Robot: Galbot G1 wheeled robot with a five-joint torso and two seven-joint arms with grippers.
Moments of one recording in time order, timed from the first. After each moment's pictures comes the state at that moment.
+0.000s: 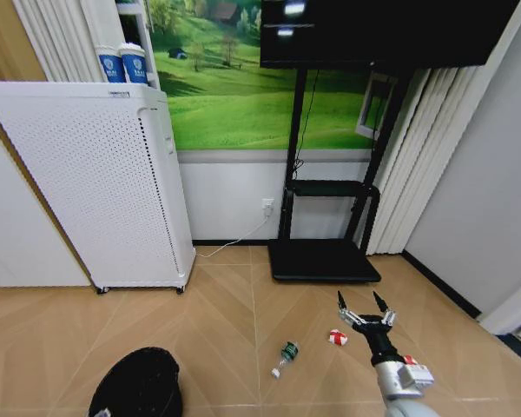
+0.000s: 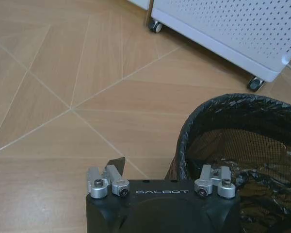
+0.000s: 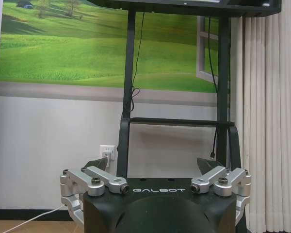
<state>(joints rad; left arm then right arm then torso) 1.88 -1.47 -0.98 -2.07 -0.81 0.47 -0.32 -1.64 1.43 0.76 2.16 0.20 0.11 -0.05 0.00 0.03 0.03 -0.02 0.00</state>
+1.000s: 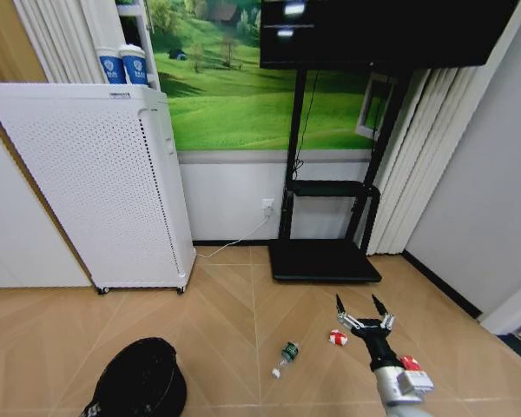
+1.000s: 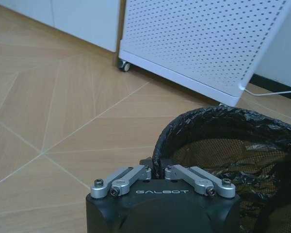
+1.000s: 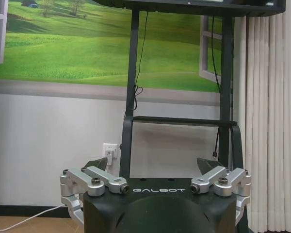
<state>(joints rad) 1.88 -1.47 -0.98 -2.04 -0.65 0.29 -0.11 -1.66 1.44 0.75 2.17 0.18 0.12 -0.06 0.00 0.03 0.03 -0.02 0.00</state>
